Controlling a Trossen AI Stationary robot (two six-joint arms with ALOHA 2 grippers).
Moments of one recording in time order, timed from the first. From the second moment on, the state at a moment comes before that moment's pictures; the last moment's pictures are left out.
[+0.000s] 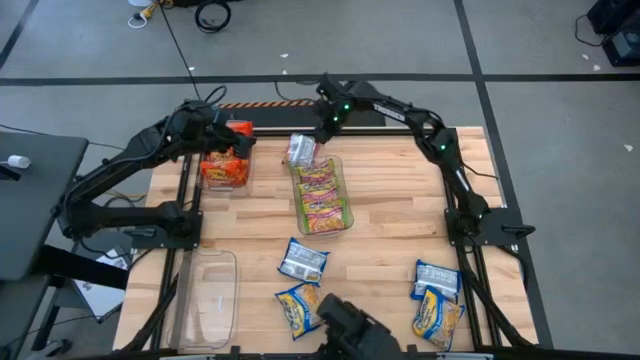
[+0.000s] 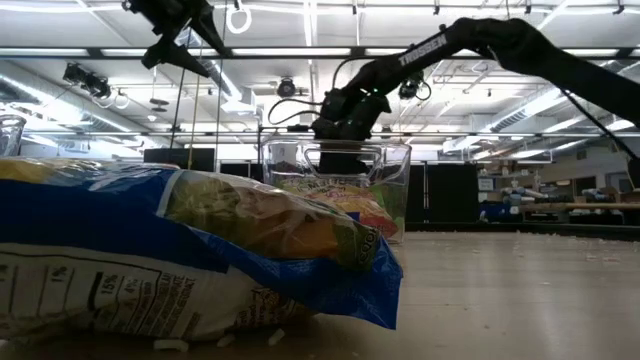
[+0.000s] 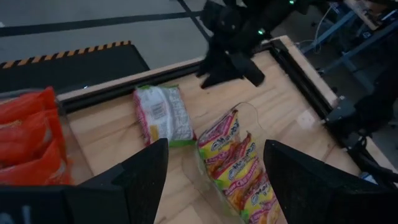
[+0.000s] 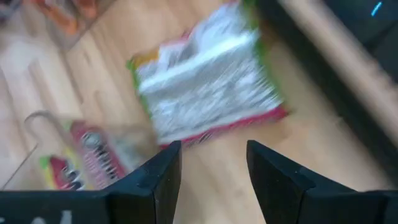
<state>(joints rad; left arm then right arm) 0.60 0.99 1.12 -0.71 -0.02 -0.54 -0.68 2.33 2.18 -0.98 -0.44 0.04</state>
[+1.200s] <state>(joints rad) 0.59 0.70 1.17 -0.87 0.08 -0.45 -0.53 2.31 1.98 -0.77 -0.13 0.80</state>
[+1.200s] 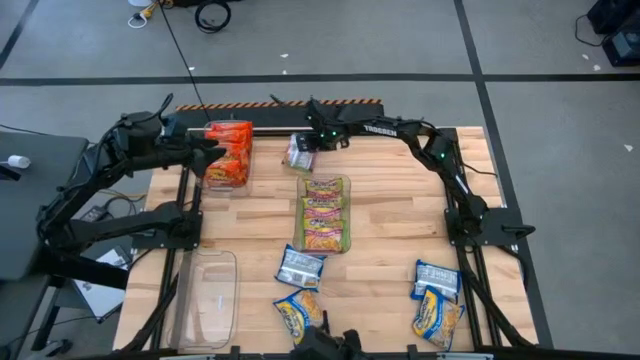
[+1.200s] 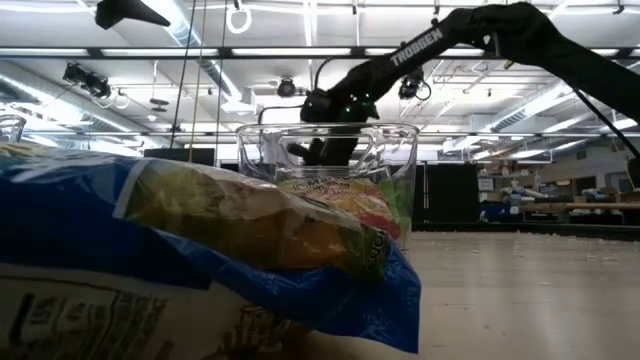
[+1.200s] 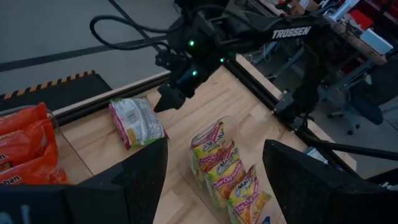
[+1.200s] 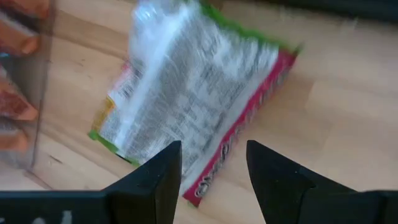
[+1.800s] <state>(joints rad) 0.59 0.71 1.17 -0.79 0.07 -0.39 -0.56 2.30 1.87 -0.64 -0.14 0.81</state>
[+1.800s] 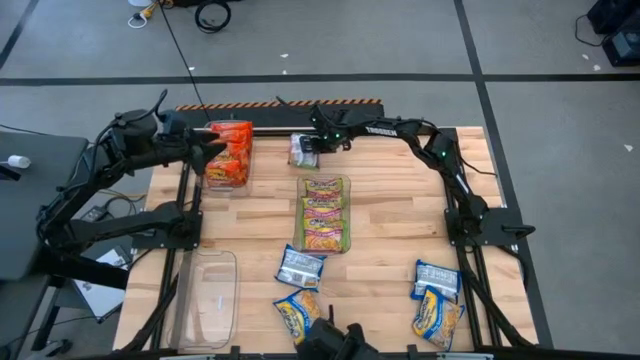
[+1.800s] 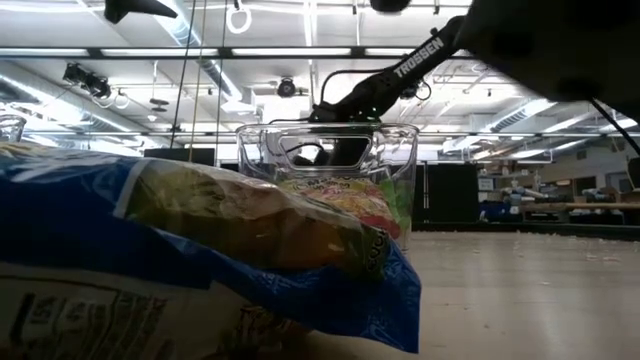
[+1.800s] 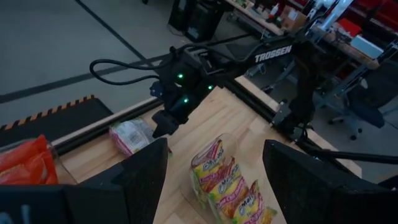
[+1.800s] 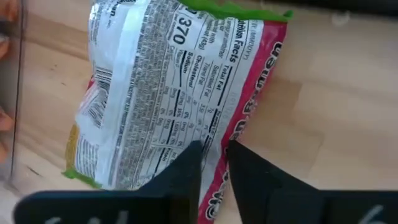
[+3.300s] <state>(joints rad) 0.31 0.75 1.16 -0.69 0.08 -0.45 0.30 1.60 1.86 -1.36 0.32 -0.36</state>
